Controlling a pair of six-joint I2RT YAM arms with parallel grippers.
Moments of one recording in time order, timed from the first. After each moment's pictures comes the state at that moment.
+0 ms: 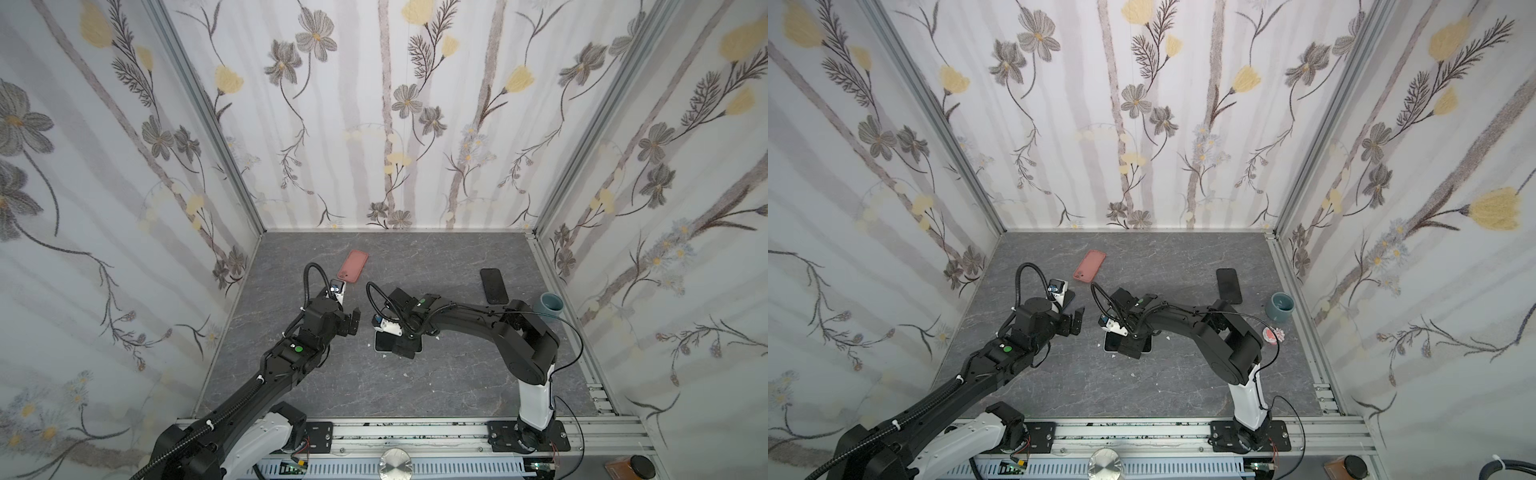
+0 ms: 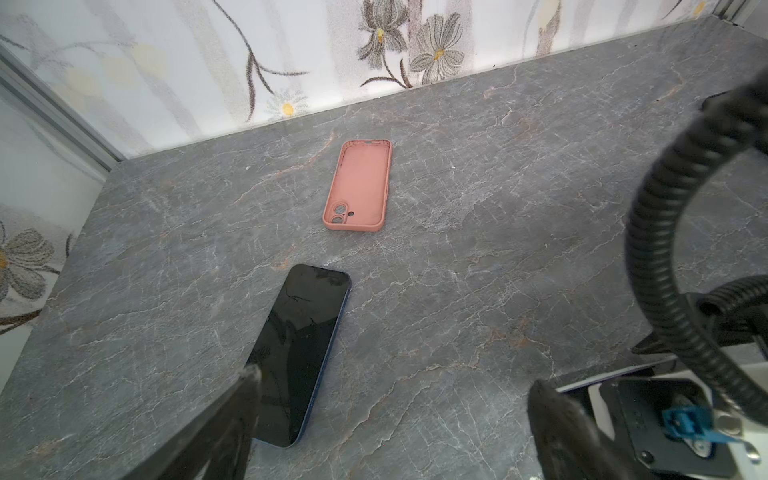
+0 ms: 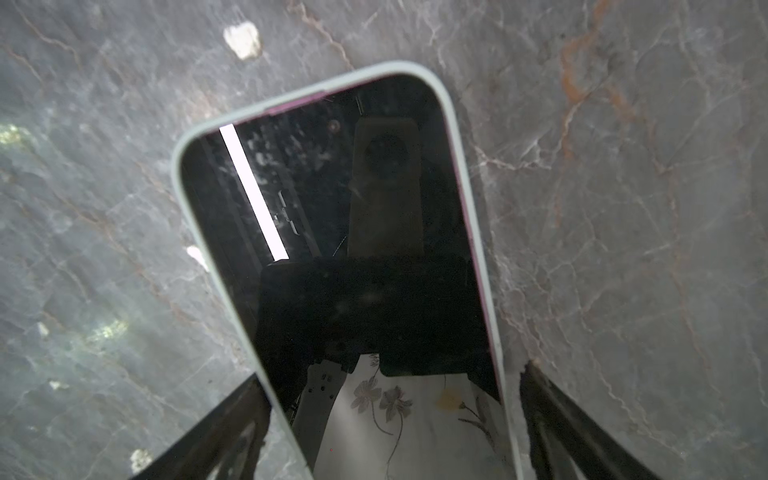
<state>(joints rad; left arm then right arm) -0.50 0.96 0.54 -0.12 -0.25 -0.06 0.90 1.97 1.33 -0.68 -0.03 -0.40</state>
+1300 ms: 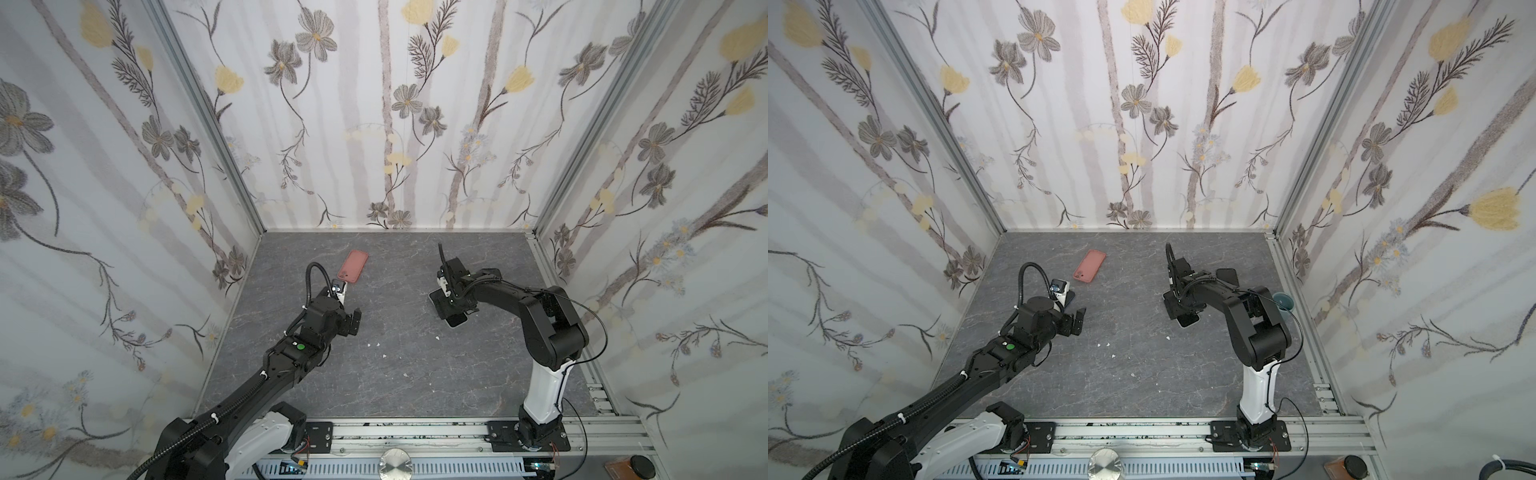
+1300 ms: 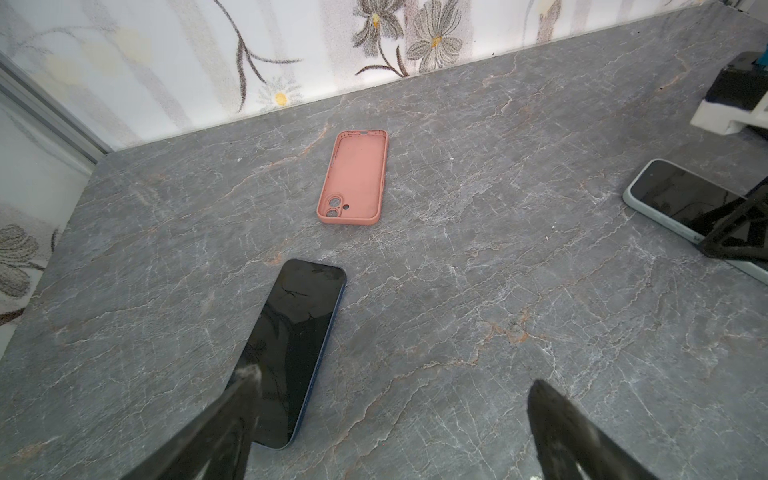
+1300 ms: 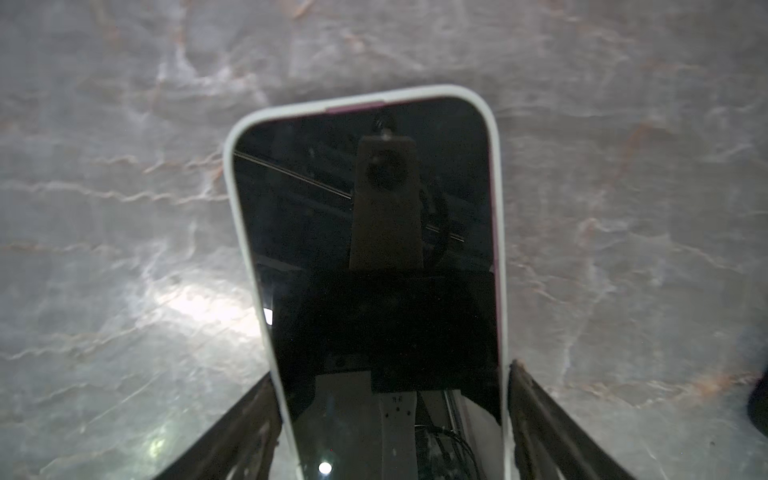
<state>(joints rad) -0.49 0.99 0.54 -0.10 -0.23 -0.06 0.42 1.92 1.25 -0.60 0.07 0.09</state>
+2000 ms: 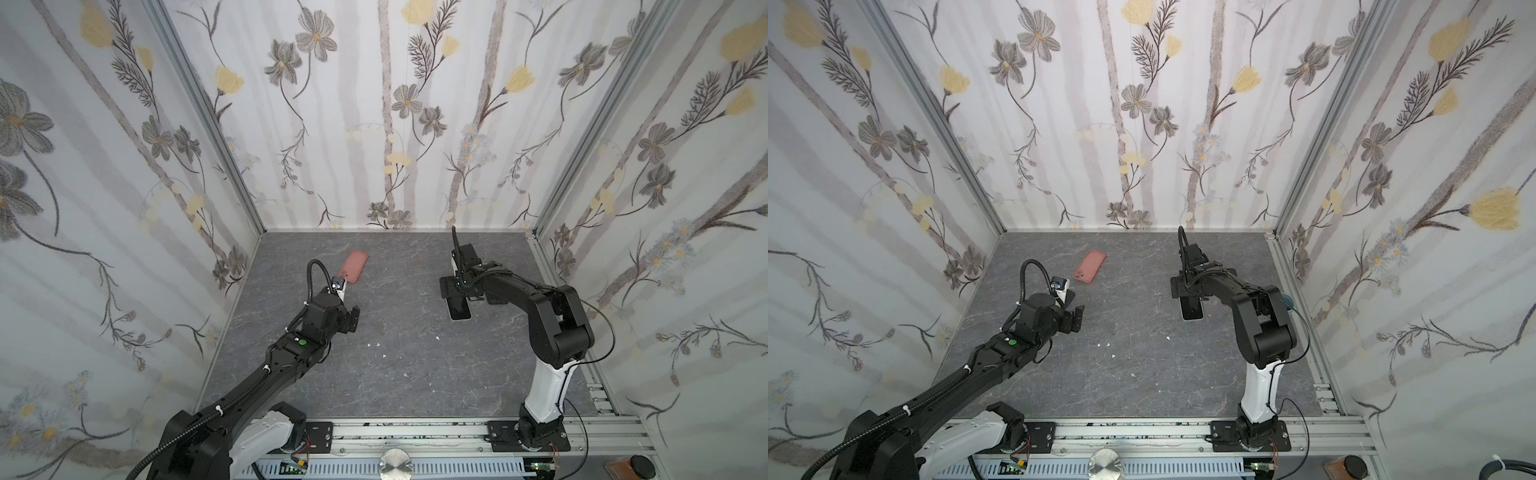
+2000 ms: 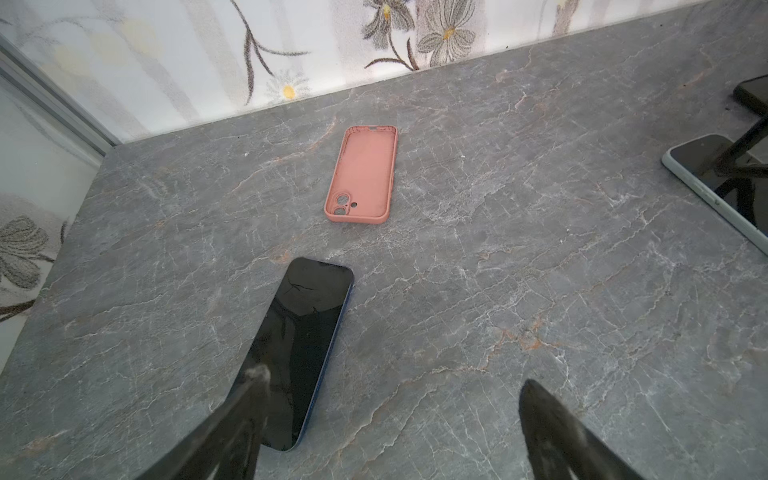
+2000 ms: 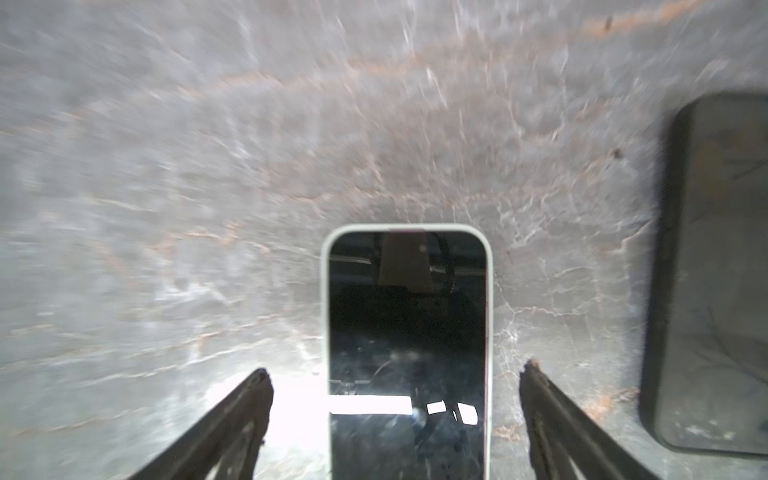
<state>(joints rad) -0.48 1.05 0.58 -0.11 -0.24 -0.07 0.36 1.89 1.32 -0.52 0.07 0.24</state>
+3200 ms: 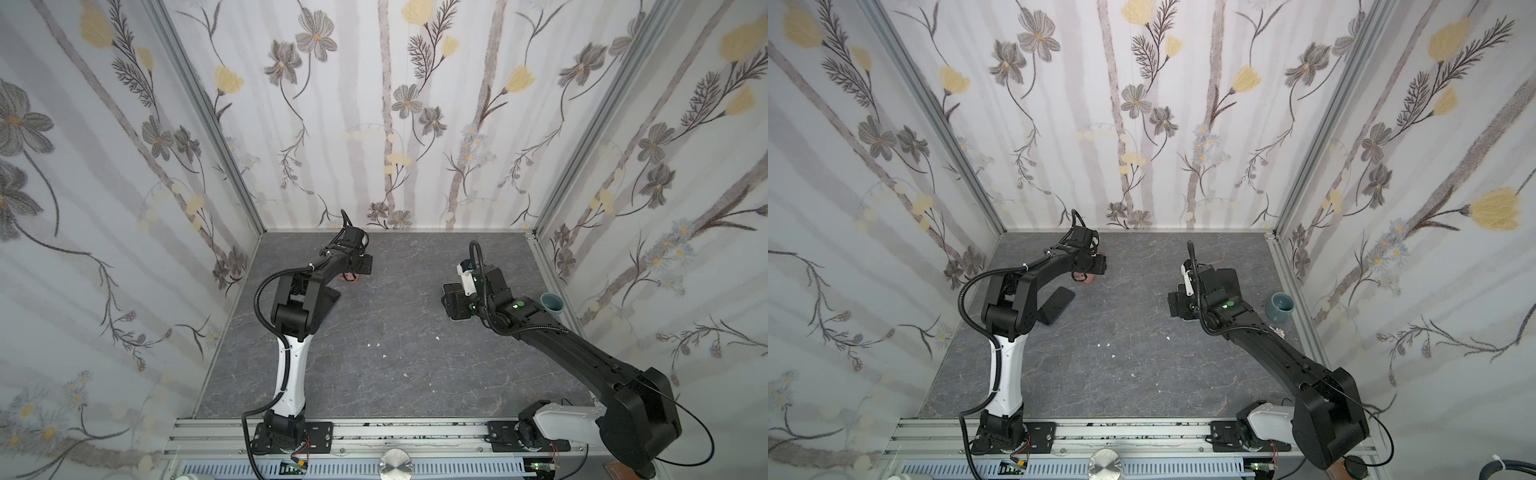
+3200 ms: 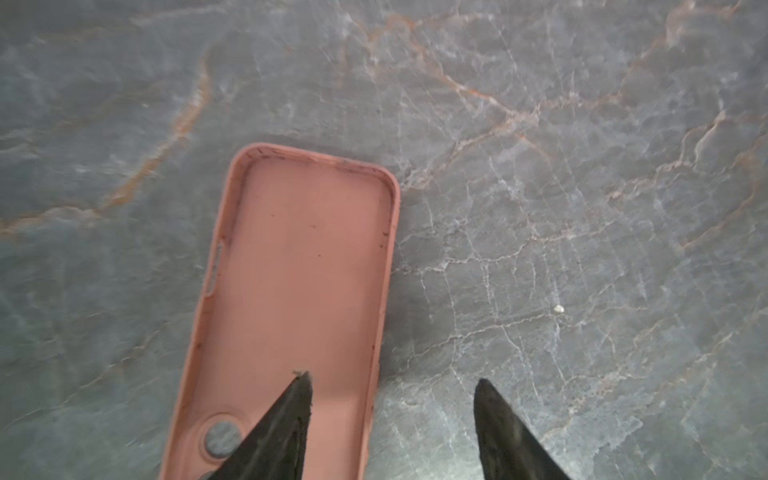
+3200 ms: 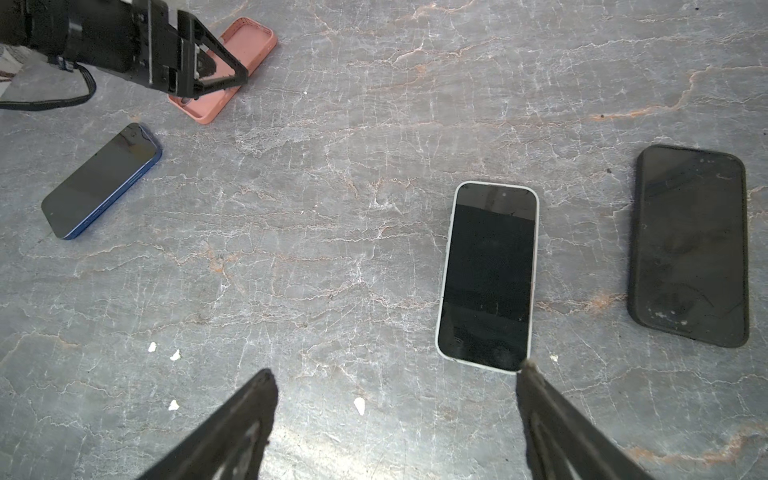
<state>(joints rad) -0.29 2.27 1.74 -0.47 0.05 -0.13 0.50 1.28 0.92 -0.41 0.01 0.25</state>
